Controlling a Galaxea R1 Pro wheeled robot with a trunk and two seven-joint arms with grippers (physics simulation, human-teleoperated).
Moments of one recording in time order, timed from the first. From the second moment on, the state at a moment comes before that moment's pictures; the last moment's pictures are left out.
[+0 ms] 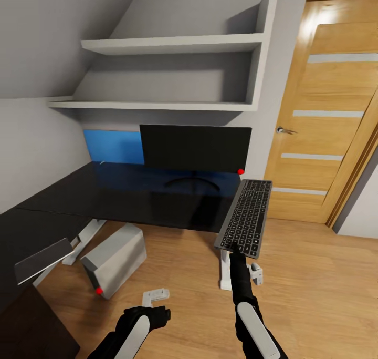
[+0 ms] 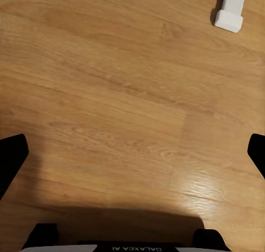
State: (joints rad) left arm -0.27 -0.04 -0.41 -1.13 0.70 0.65 0.56; right arm -0.28 0.13 0.21 -1.08 -1.39 -0.43 0.21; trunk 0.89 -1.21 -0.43
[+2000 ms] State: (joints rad) left arm -0.27 -0.04 -0.41 -1.14 0.70 0.65 0.56; right arm -0.28 0.12 0.20 -1.09 -1.60 -0.29 0.13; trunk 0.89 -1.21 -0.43
